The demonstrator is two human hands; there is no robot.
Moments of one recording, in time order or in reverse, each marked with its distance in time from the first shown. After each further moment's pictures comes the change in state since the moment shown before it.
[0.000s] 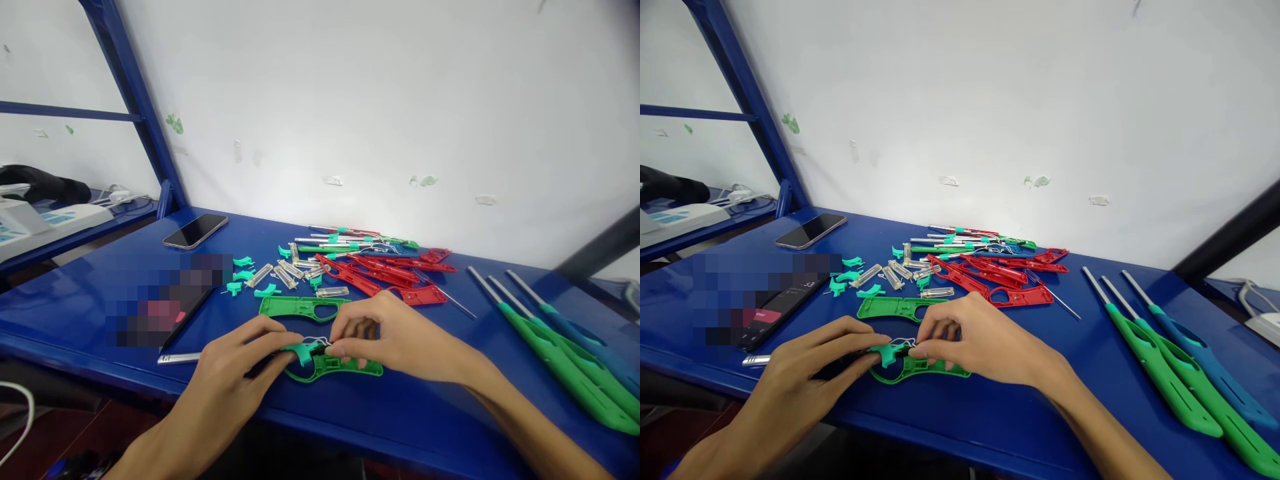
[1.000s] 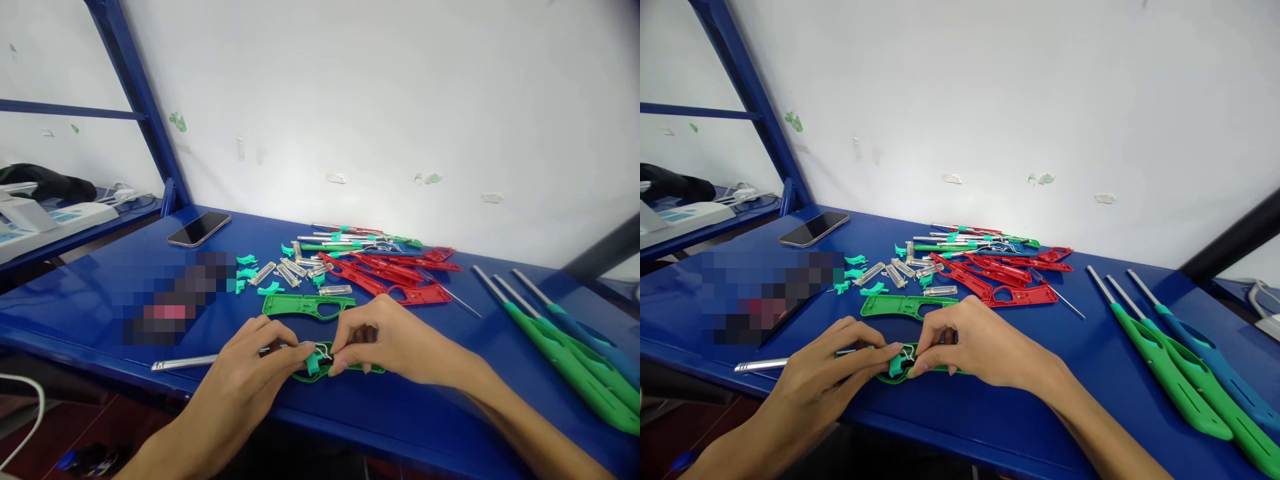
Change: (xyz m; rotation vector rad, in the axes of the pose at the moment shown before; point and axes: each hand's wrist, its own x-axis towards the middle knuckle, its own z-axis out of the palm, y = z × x) left_hand -0.011 -0.005 0.006 0.067 -0.093 0.111; right_hand 0.005 0.009 0.008 -0.011 -0.008 -0.026
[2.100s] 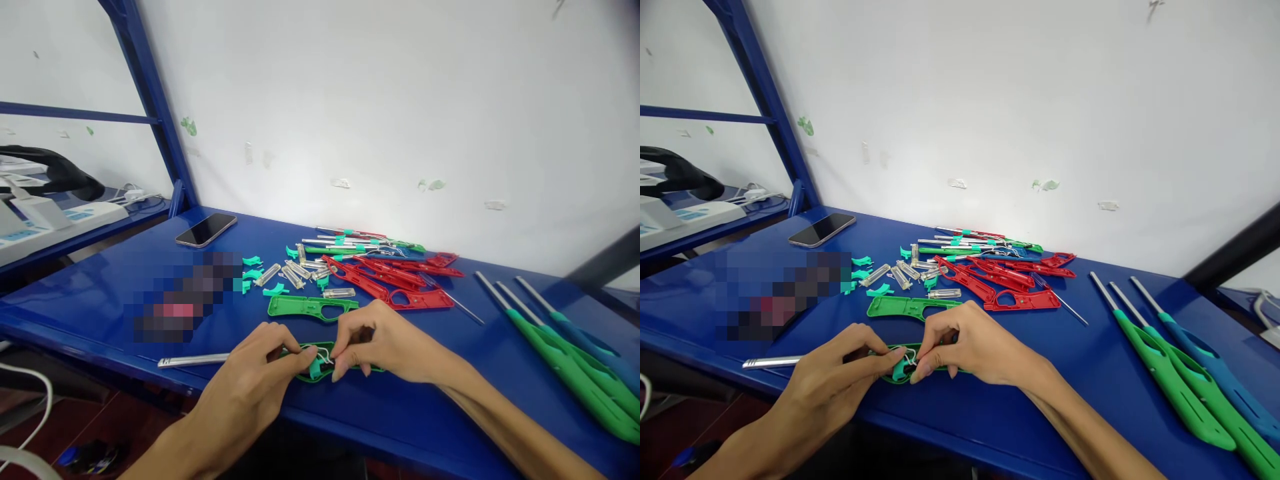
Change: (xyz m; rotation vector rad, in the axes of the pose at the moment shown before) left_hand -0.007 0.000 0.004 -0.010 0.056 0.049; right_hand 0.009 0.009 0.008 0.265 -0.028 0.019
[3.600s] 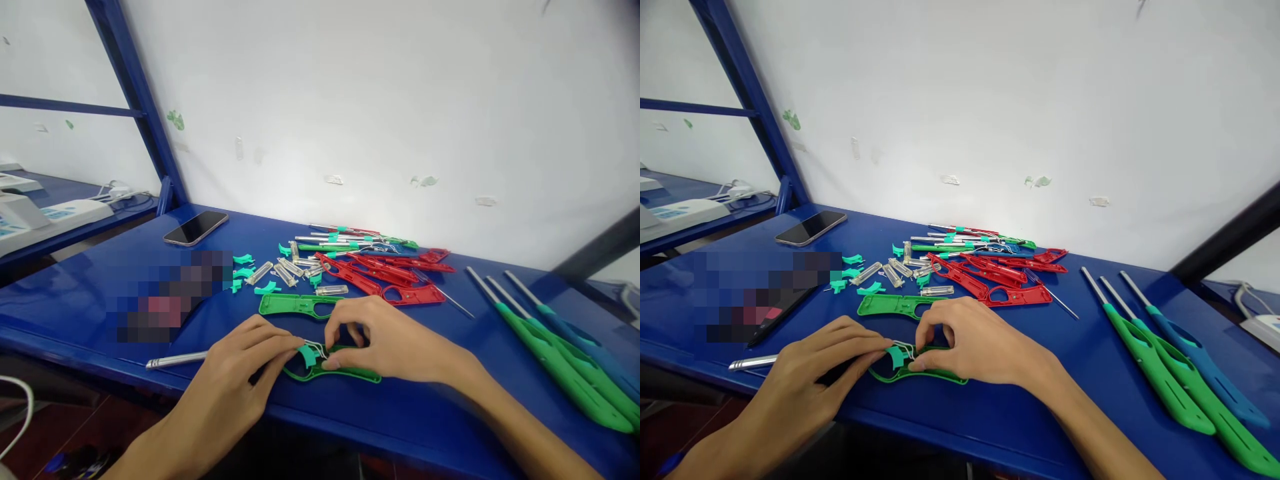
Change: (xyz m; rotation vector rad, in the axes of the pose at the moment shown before) left_hand 0.013 0.001 -0.006 -0.111 0.005 -0.128; right_hand -0.009 -0.013 -0.007 -0.629 0.064 -0.122
